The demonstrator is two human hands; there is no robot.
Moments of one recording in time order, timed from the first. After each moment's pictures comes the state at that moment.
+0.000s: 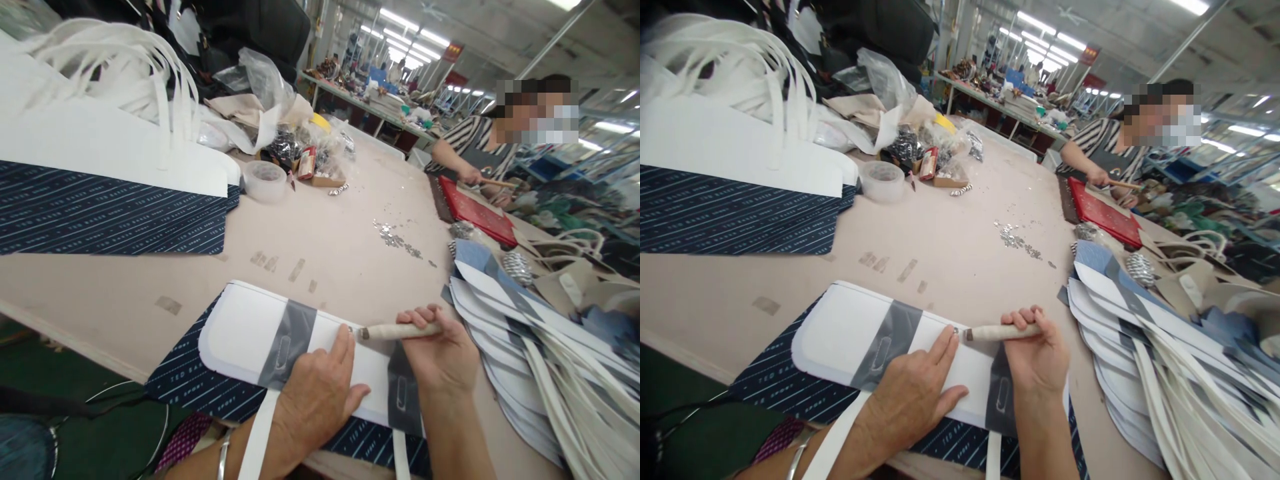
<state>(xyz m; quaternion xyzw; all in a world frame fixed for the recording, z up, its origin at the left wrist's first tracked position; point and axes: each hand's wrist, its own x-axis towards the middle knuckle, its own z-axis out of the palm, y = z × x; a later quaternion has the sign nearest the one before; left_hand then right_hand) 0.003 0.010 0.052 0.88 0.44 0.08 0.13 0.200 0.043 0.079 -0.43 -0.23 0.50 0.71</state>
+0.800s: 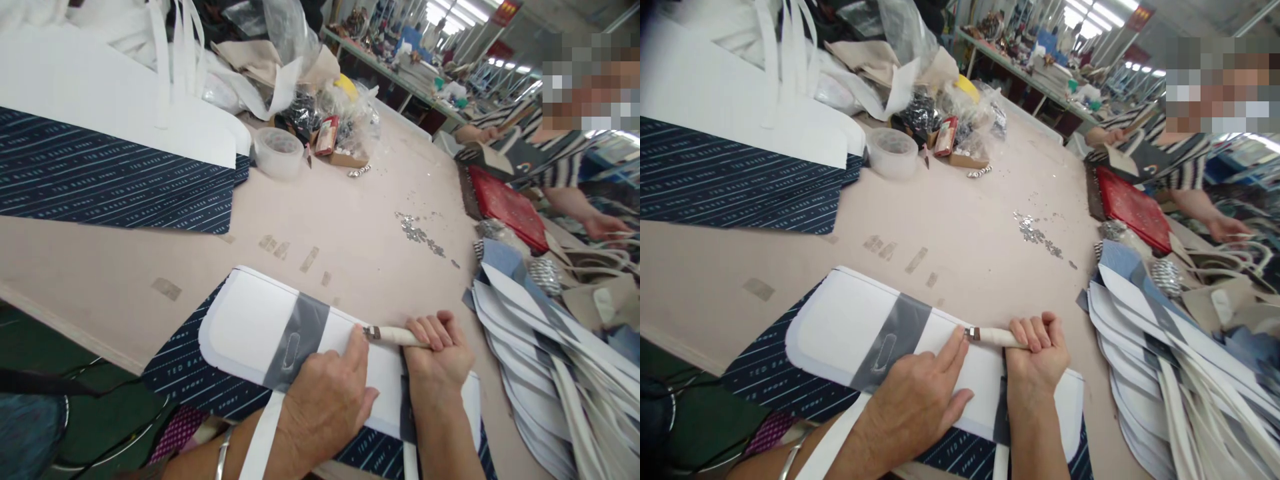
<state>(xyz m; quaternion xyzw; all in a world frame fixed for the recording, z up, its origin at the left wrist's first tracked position) 0.000 0.014 0.049 0.89 0.43 0.09 0.12 0.195 0.059 0.047 -0.38 -0.08 0.50 0.77</state>
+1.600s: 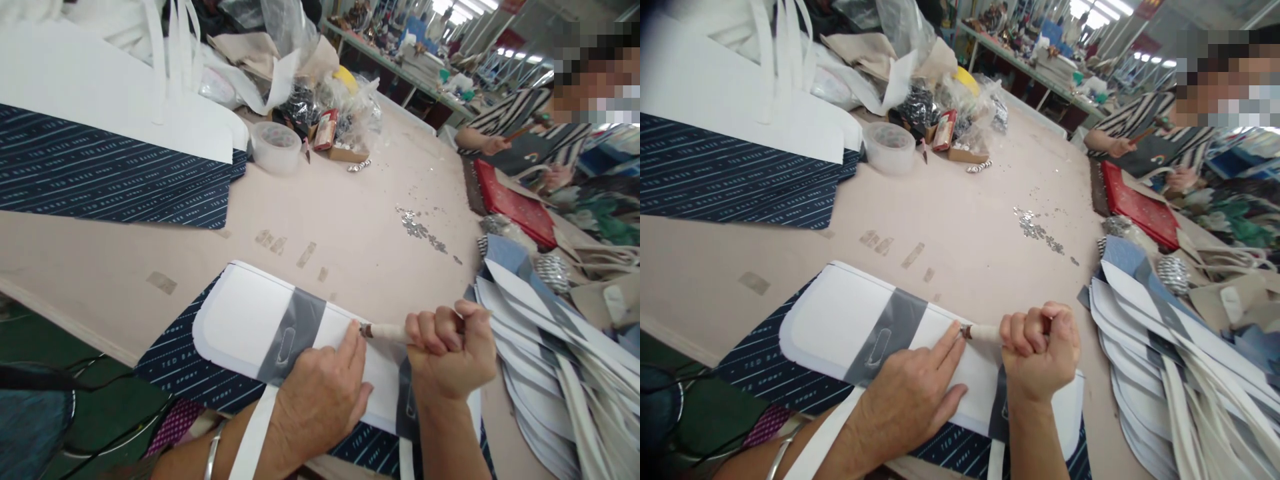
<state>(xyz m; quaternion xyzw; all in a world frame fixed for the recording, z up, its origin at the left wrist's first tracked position) -0.001 0.015 0.051 0.89 0.42 0.10 0.16 0.160 0.058 0.083 -0.41 -0.33 0.41 0.74</state>
